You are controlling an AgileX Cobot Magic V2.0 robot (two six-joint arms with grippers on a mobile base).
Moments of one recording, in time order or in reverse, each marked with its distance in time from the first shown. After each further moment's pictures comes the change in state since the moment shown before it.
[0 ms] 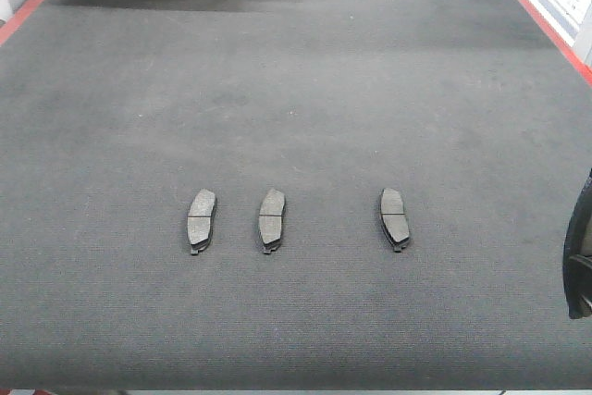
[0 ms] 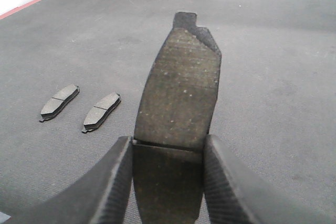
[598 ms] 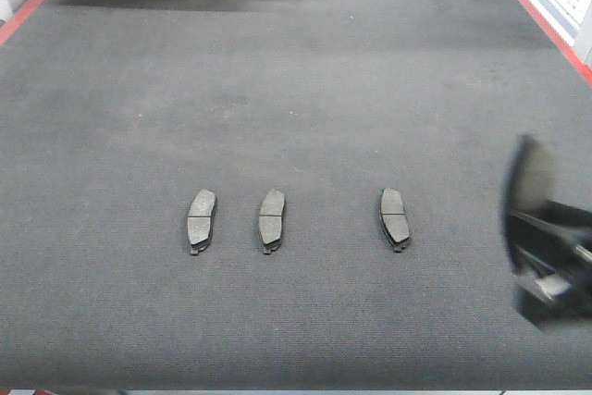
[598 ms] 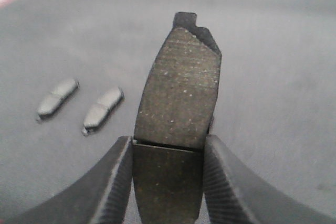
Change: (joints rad) left arm 0.000 -0.050 0.000 0.000 0.000 0.000; right arm 0.000 0.317 -0.075 0.025 -0.133 0.003
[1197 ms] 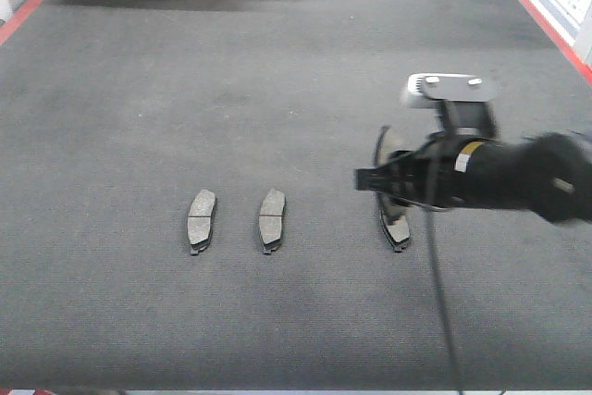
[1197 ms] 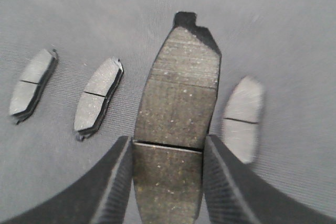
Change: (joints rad) left arm 0.000 0.000 0.000 0.000 0.000 0.000; right arm 0.001 0.796 -0.416 0.206 -0.006 0.000
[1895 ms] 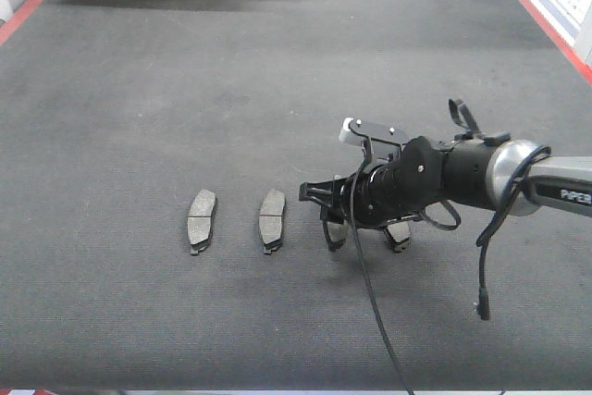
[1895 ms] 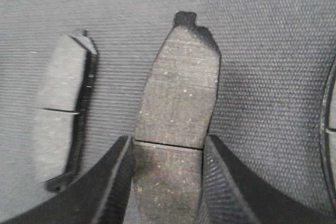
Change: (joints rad) left arm 0.000 0.000 0.000 0.000 0.000 0.000; right arm 0.021 0.461 -0.213 0.207 -0.030 0.002
